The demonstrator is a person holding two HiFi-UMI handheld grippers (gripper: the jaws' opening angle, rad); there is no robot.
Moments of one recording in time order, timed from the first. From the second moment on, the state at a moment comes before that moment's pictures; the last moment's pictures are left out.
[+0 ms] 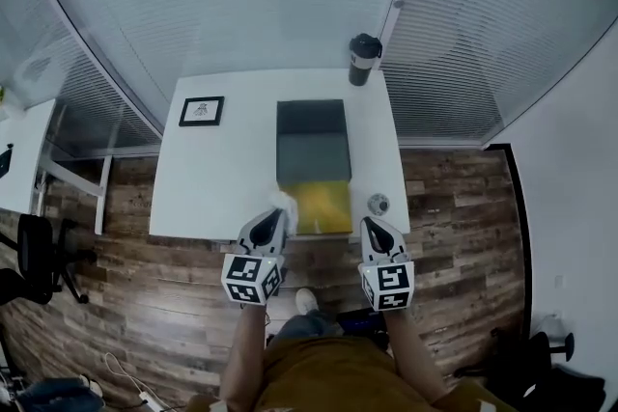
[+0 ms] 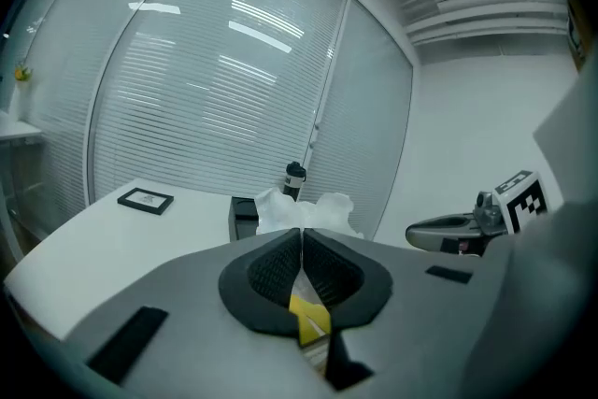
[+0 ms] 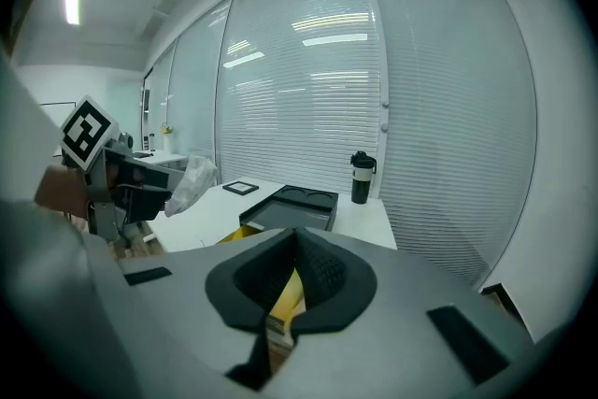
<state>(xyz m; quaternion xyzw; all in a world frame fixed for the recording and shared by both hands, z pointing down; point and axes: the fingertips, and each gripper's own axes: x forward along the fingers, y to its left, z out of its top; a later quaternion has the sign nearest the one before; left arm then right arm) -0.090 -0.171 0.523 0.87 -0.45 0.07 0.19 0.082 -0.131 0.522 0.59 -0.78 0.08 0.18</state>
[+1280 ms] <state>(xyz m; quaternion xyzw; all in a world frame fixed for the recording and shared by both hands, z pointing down) -0.070 -0.236 0.539 0.87 -0.45 0.09 0.19 0.101 -0.195 0.541 0.58 -0.79 0.12 0.16</state>
